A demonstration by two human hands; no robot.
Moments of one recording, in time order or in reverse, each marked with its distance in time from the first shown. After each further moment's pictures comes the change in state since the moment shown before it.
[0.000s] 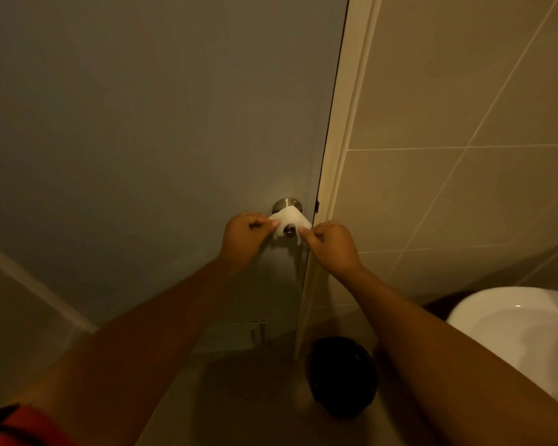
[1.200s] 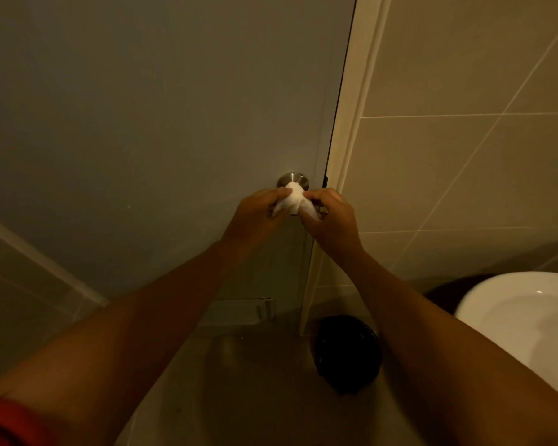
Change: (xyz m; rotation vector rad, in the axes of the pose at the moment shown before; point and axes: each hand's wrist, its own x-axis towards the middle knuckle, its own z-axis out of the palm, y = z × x) left_hand -0.003 -0.004 0.008 0.332 -0.079 0.432; right_hand 0.006 0.008 0.020 0.149 0.262 -0.341
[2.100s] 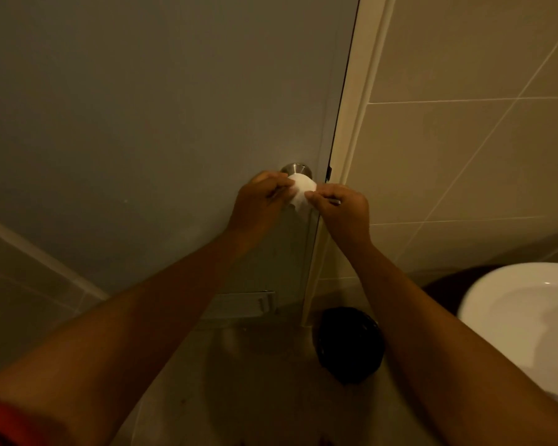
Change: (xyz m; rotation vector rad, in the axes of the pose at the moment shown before) left_hand 0.008 0.003 0.002 -0.065 0.095 -0.037; right_hand 0.001 -0.004 -0.003 0.194 0.079 0.352
